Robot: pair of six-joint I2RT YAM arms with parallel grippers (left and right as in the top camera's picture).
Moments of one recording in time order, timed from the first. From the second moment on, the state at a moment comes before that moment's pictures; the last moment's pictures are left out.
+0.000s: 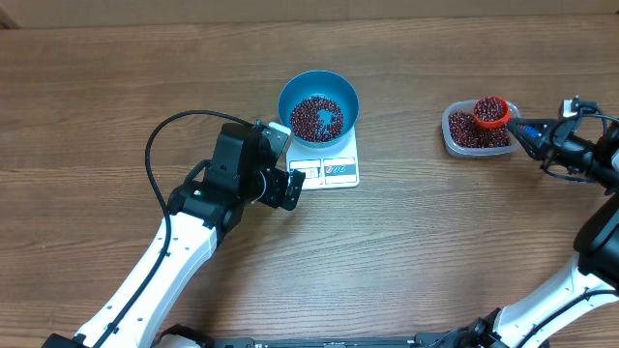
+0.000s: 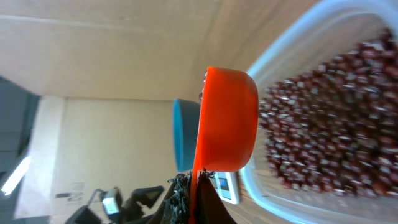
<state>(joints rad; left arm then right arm) -0.38 1.33 0.90 -0.45 0.15 0.00 -0.65 2.08 1.42 -0.91 -1.38 -0.13</state>
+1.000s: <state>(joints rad) -0.38 1.33 0.90 -0.45 0.15 0.00 -0.26 2.09 1.45 -0.83 -1.54 -0.07</state>
